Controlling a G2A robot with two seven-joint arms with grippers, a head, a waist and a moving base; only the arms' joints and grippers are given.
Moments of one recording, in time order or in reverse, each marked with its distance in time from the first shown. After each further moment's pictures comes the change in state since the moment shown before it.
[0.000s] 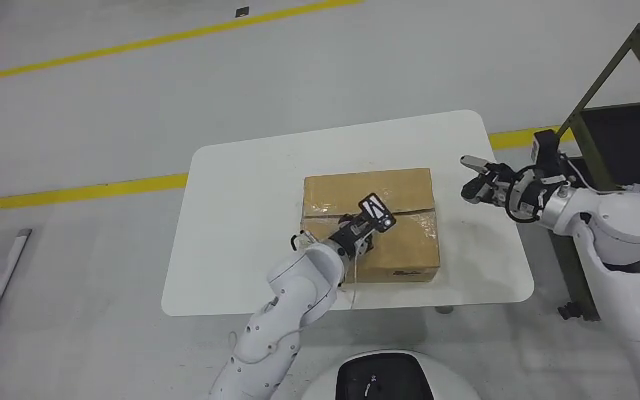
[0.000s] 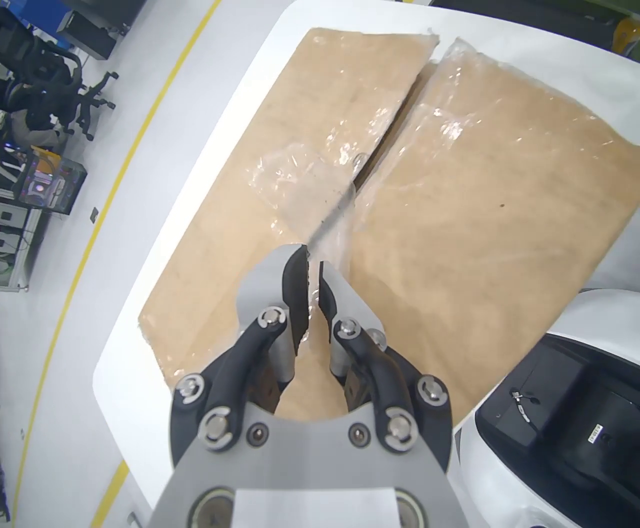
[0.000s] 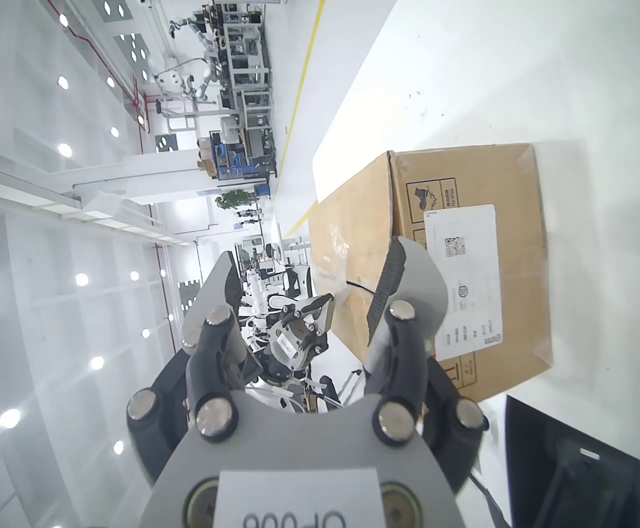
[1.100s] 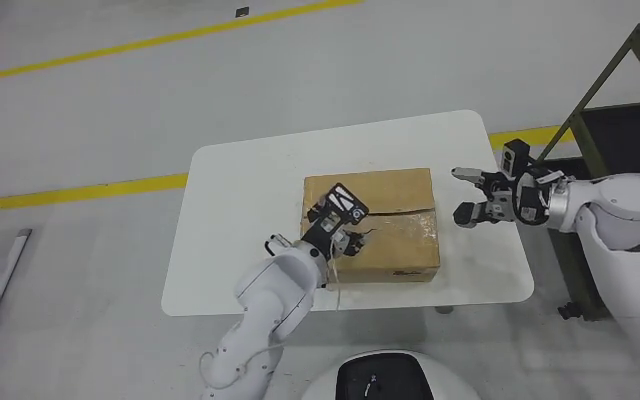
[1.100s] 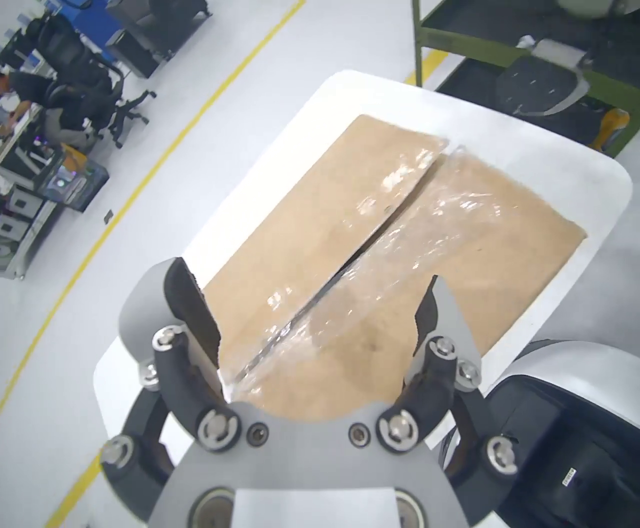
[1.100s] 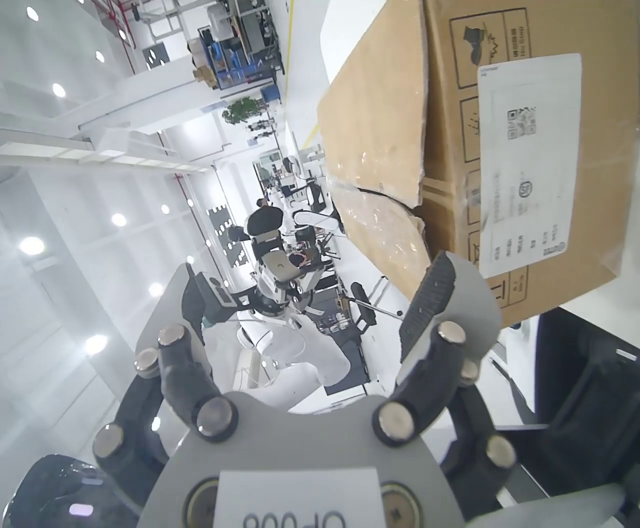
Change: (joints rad) left arm 0.132 0.022 -0.188 -0.212 -0.044 0.042 -0.020; right arm 0.122 0.045 -0.075 0.139 0.101 0.056 0.335
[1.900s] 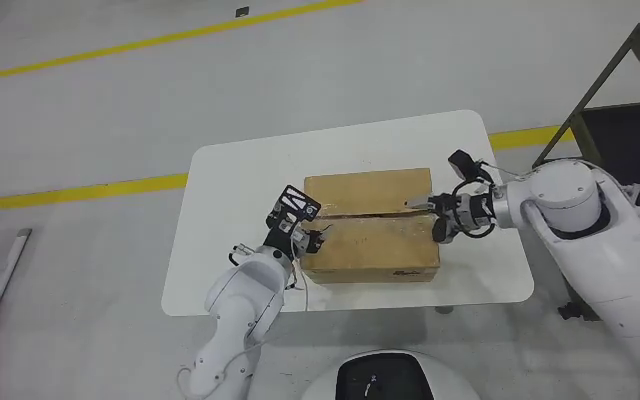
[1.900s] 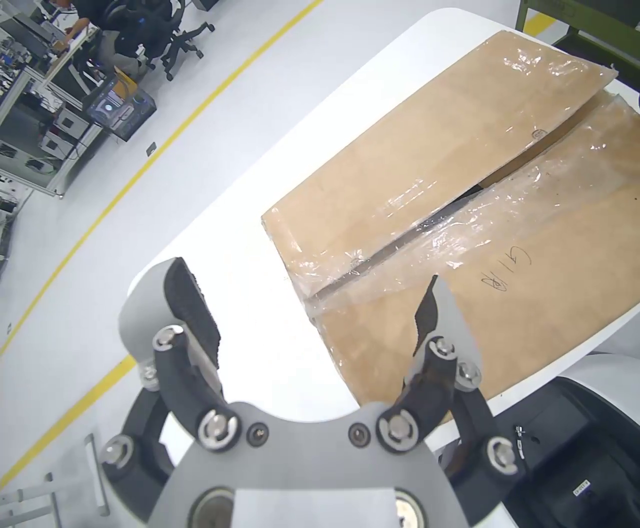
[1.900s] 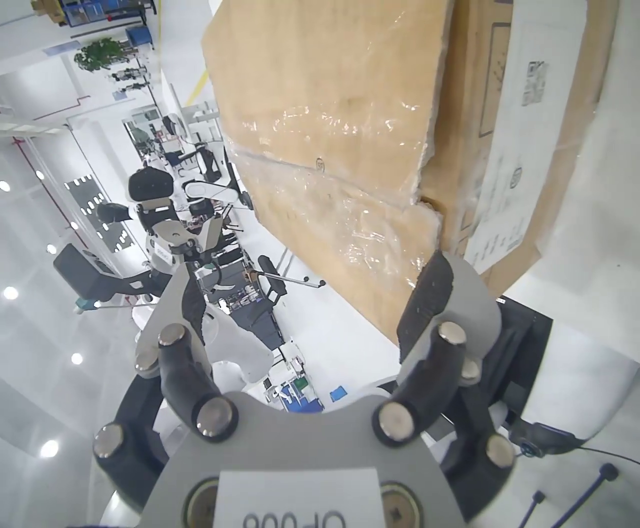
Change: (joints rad) left arm 0.069 0.022 -0.118 -0.007 0.041 0.046 0.011; right arm 0.151 0.015 -0.299 0.000 -0.271 0.079 0.052
